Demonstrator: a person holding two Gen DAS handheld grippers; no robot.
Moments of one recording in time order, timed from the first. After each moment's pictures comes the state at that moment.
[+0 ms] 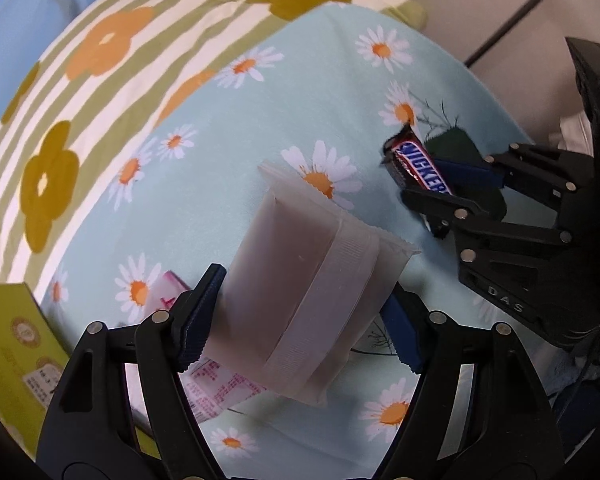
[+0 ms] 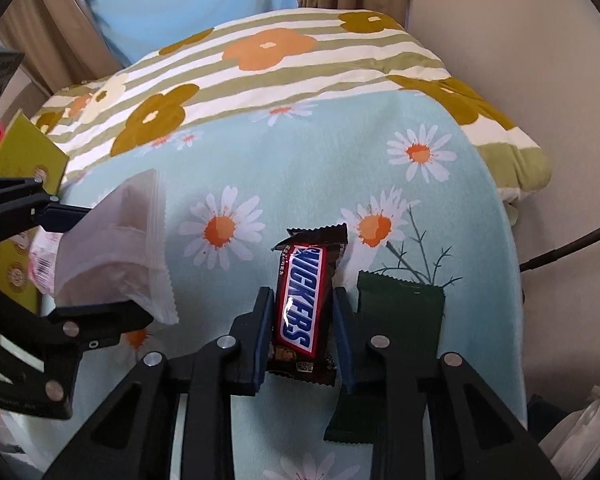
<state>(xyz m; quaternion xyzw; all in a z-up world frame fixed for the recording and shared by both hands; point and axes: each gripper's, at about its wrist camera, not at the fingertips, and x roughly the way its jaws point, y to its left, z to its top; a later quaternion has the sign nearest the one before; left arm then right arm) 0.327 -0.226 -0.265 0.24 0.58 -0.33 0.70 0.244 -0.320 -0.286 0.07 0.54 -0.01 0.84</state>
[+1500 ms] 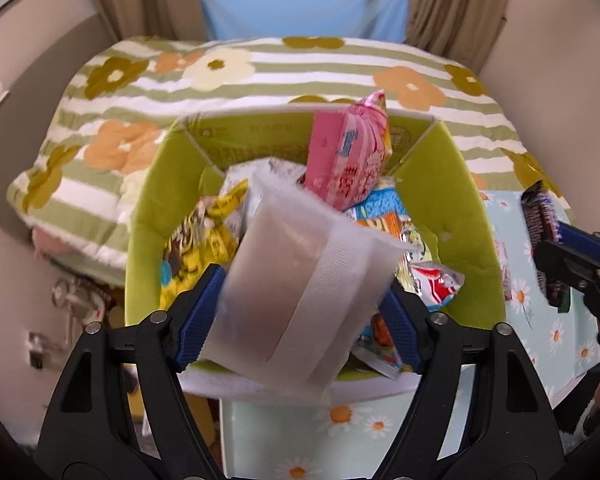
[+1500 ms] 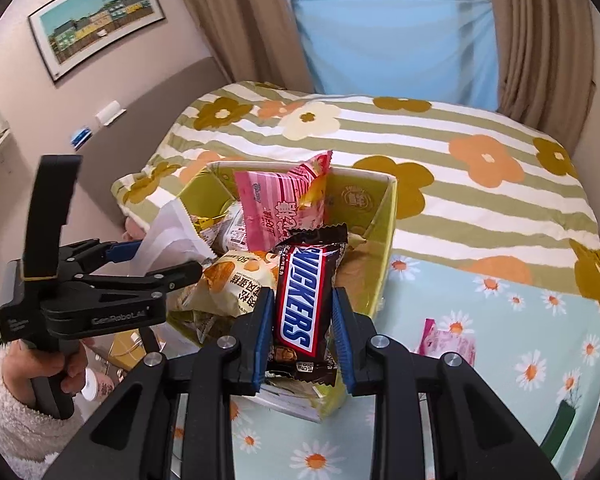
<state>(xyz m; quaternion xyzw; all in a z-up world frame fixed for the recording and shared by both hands) 0.286 0.175 -0.138 0.00 0.50 -0.02 0.87 0.251 -0.021 -0.124 0.01 0.45 0.24 0.86</state>
